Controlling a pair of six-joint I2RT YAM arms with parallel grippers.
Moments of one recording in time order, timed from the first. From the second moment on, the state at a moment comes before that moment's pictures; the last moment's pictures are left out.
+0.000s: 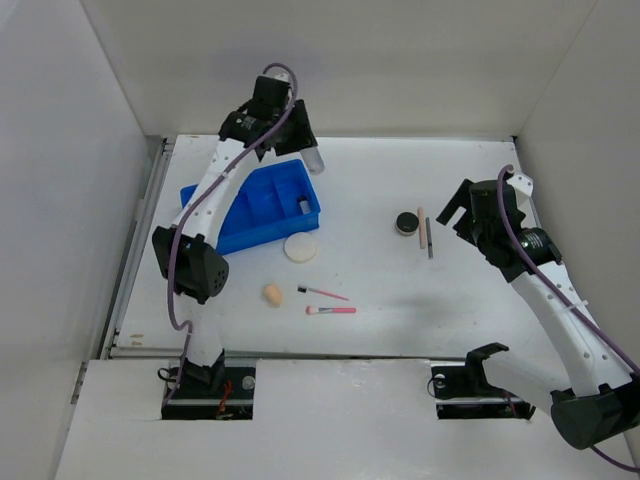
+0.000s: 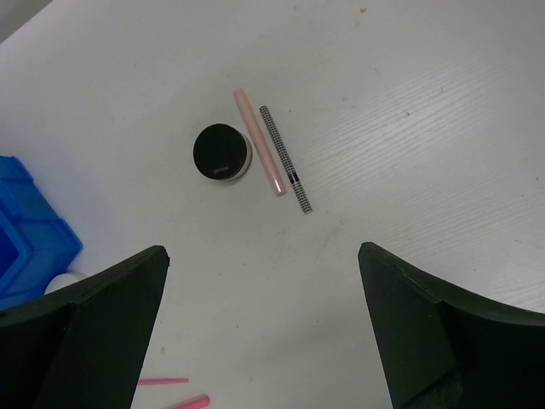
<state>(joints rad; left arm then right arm) -0.44 1.97 2.15 -0.86 0.07 -0.50 0.31 1.01 1.11 -0.78 0.44 0.72</state>
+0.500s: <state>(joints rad) -0.29 2.13 2.20 -0.97 0.07 -0.65 0.31 1.02 1.11 -0.78 0.45 0.72</state>
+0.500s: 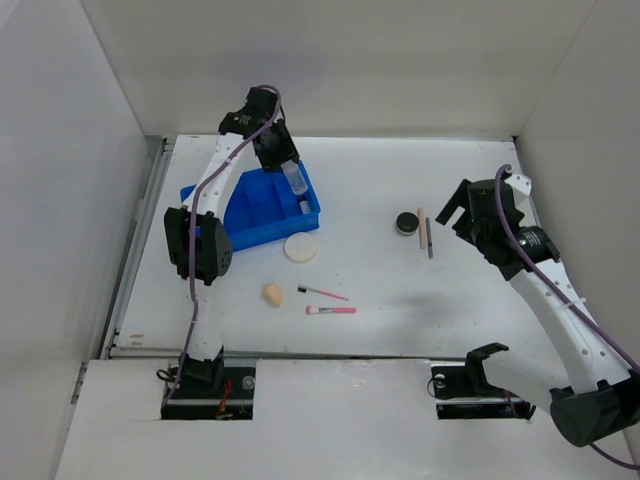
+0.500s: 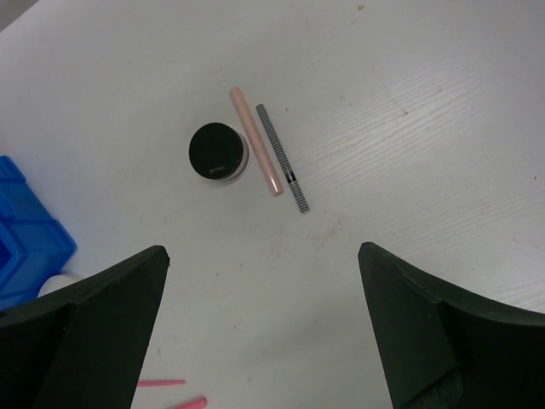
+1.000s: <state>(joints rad) -0.28 2.21 2.20 -1.03 0.07 -0.65 0.31 1.04 1.11 -0.78 0.45 0.72</state>
